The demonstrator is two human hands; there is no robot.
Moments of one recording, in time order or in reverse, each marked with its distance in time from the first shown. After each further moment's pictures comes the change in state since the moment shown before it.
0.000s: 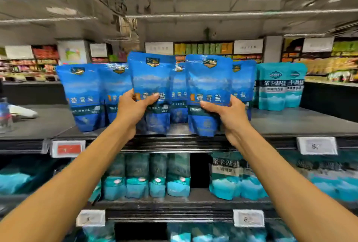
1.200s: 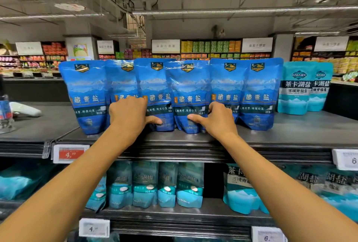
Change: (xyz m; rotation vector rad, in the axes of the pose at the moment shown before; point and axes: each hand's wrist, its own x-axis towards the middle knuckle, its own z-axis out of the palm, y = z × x) left_hand 0.033 -0.018 -0.031 1.750 0.071 0.431; right_hand 0.038 0.049 0.051 -1.000 -0.032 -0.096
